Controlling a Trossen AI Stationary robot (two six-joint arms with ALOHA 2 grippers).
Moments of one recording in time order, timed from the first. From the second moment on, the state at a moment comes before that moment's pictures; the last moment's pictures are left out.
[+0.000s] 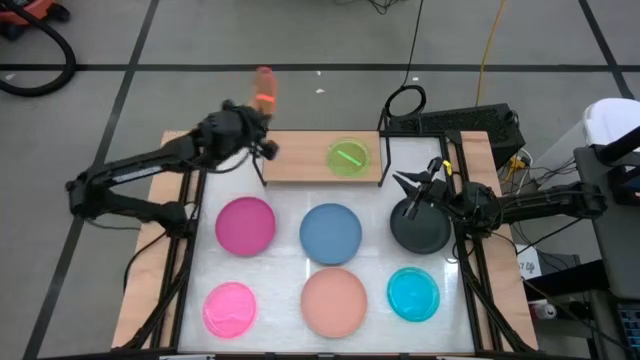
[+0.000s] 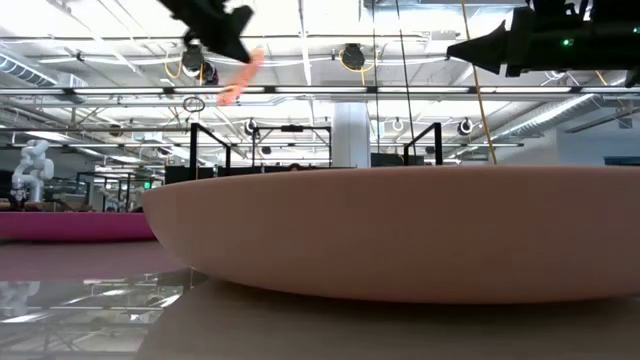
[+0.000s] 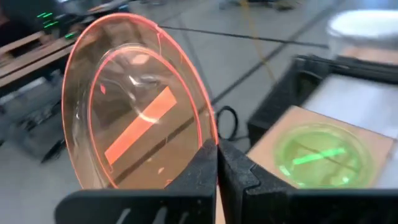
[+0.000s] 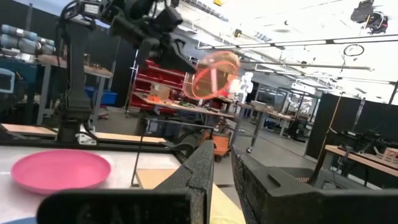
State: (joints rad) left arm 0.38 1.17 1.09 -0.26 -0.49 0.11; right arm 0.00 0.65 0.13 0.76 0.44 -0.35
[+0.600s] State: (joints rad) left arm 0.19 1.81 1.42 -0.22 -0.43 0.34; right arm 0.00 0.65 0.13 0.76 0.44 -0.35
